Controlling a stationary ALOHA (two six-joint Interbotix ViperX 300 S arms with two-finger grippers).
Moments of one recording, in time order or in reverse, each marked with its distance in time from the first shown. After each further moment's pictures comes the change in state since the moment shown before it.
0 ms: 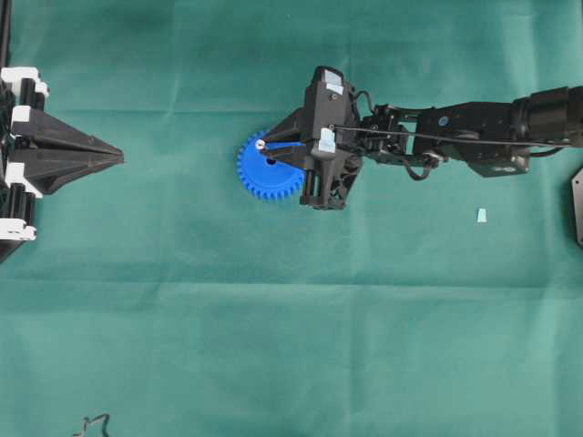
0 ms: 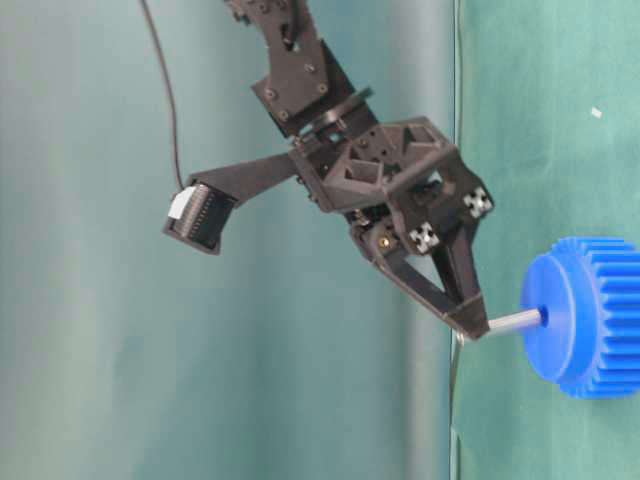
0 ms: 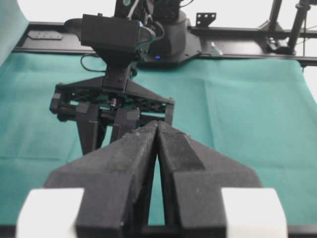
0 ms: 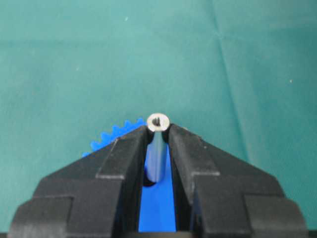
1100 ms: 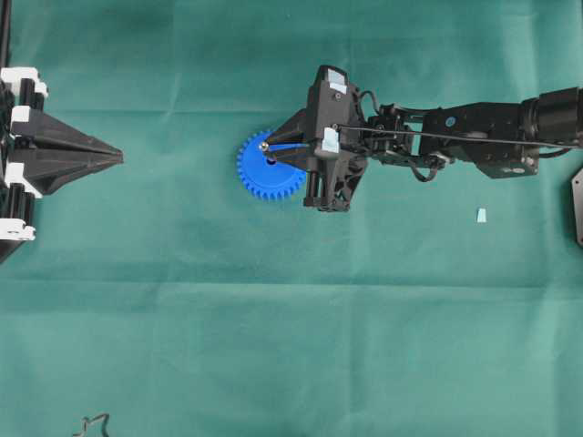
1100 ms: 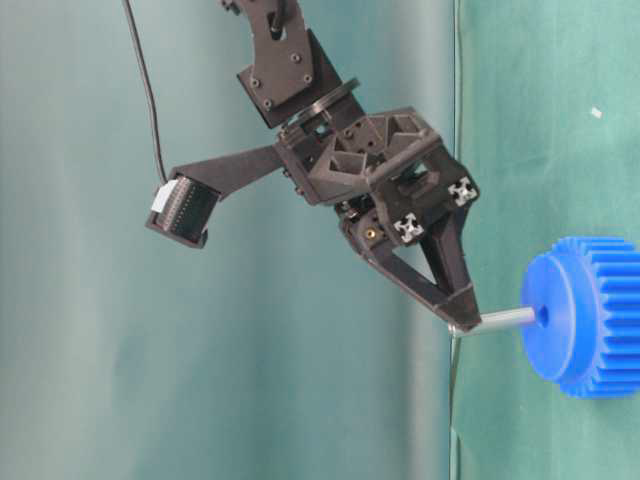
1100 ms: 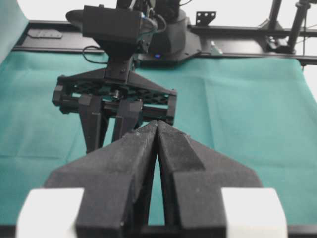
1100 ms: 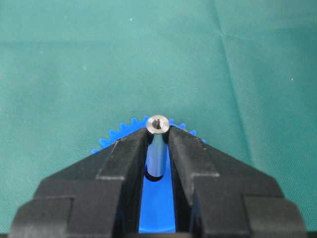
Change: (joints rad) left arm 0.000 -0.003 0.000 0.000 0.008 -0.002; right arm 0.011 -0.041 0.014 0.008 0.000 0.000
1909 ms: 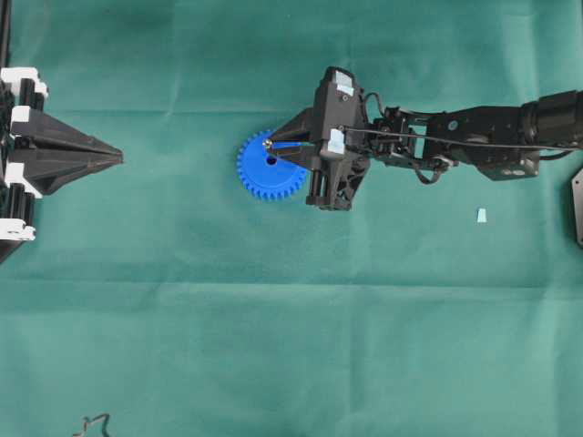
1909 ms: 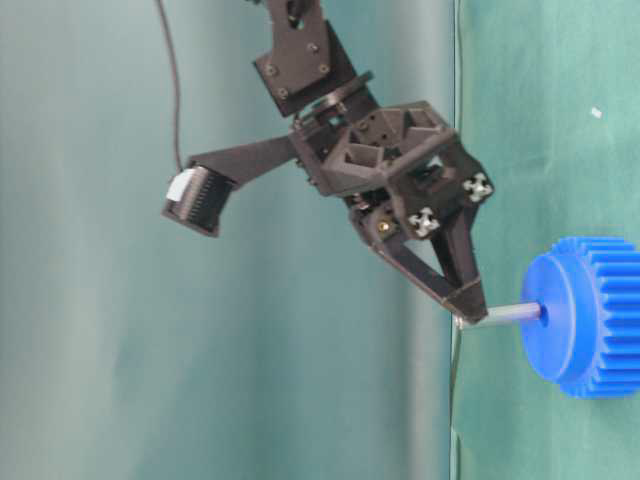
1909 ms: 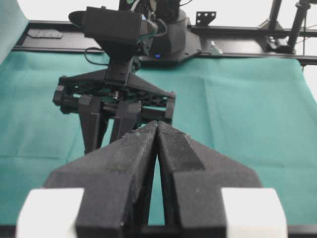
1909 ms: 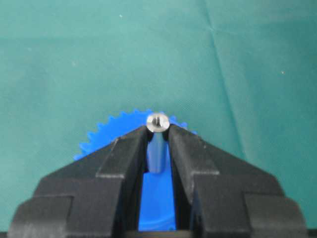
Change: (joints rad) left arm 0.000 0.000 0.000 -0.002 0.000 0.000; right arm -0.008 0.020 0.034 0.002 -0.106 0.003
